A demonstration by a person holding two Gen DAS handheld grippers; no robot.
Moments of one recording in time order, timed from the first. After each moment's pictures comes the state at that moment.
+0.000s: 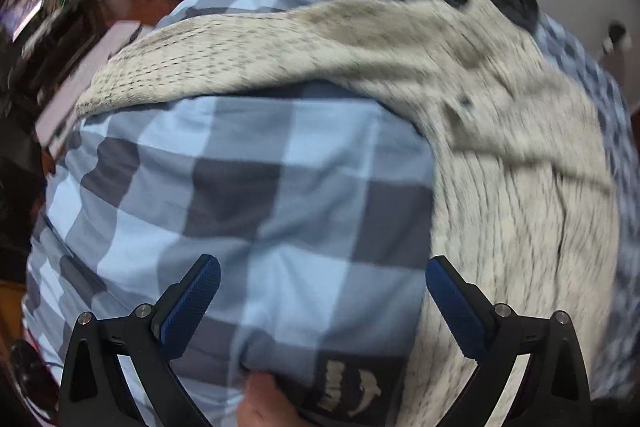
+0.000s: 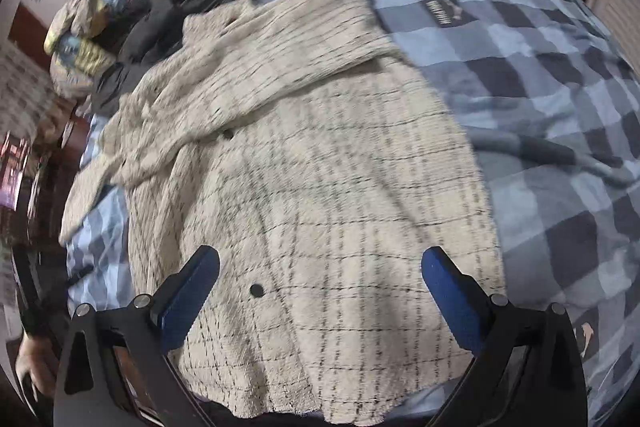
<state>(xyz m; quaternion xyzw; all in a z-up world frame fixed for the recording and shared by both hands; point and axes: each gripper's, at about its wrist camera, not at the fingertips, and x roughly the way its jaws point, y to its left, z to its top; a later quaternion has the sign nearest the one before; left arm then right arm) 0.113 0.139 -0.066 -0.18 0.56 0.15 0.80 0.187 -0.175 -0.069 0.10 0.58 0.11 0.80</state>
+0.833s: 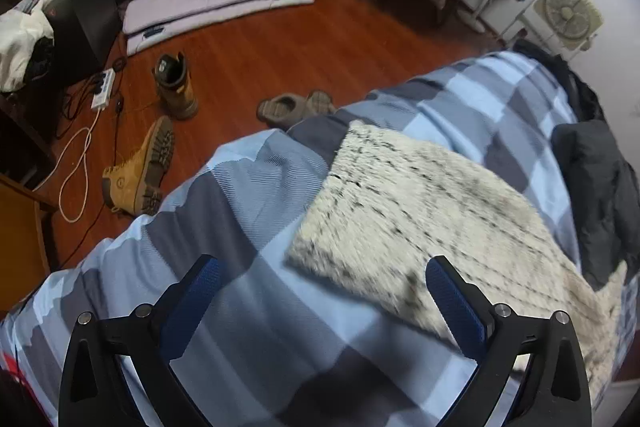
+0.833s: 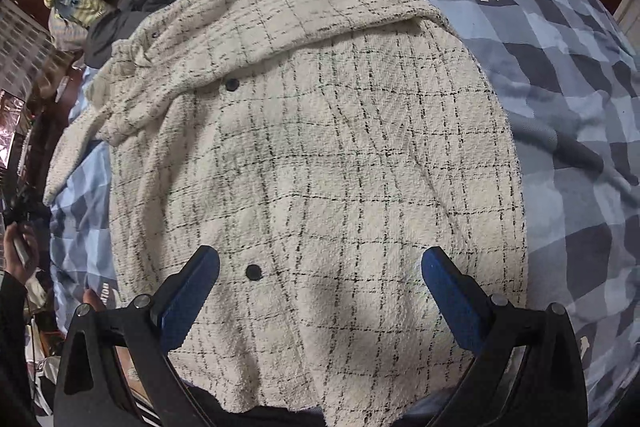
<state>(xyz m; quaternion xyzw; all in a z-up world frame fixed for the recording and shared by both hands) 0.103 0.480 -0.133 -0.37 0.46 0.34 0.73 0.192 -0.150 -0.085 0.05 0.63 0.12 0.77</state>
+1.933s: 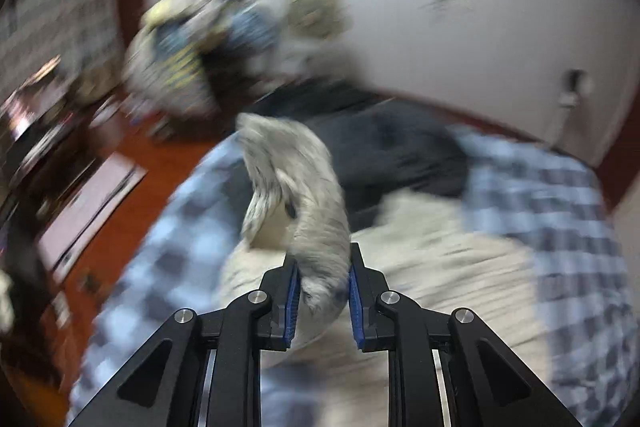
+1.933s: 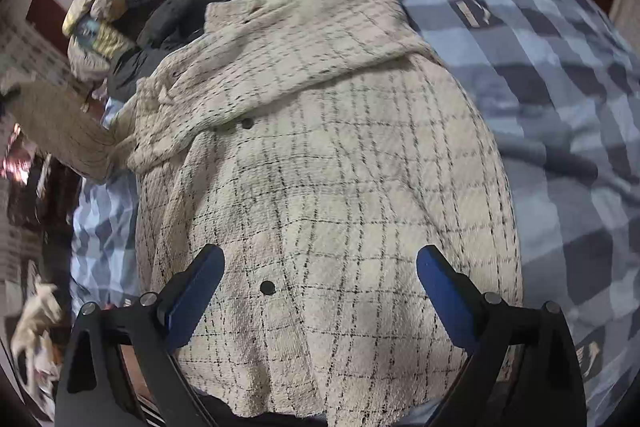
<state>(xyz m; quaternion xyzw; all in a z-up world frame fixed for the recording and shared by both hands) 0.263 0.051 0.181 -0.08 0.36 0.12 0.92 0.184 -0.173 -0.068 0.11 0.58 0.14 0.80</state>
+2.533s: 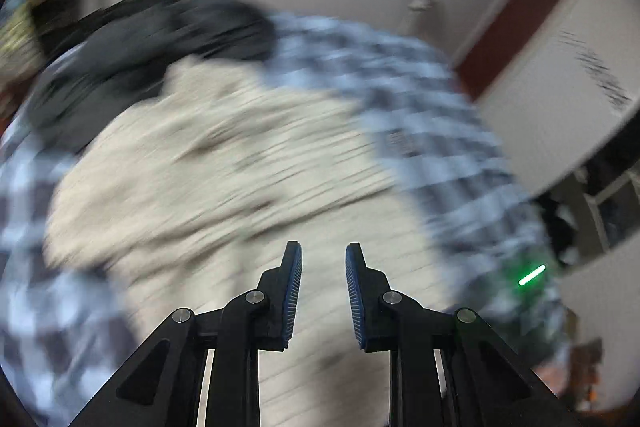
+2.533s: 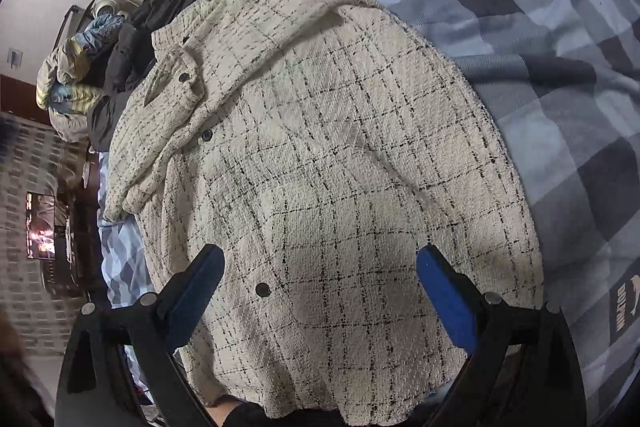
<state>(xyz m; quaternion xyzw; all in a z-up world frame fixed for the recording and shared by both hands) 0.195 -0.031 0.060 -0.11 0.49 -0.14 0.85 0.190 -0.211 -0.099 0.23 0.62 0.10 0.74</state>
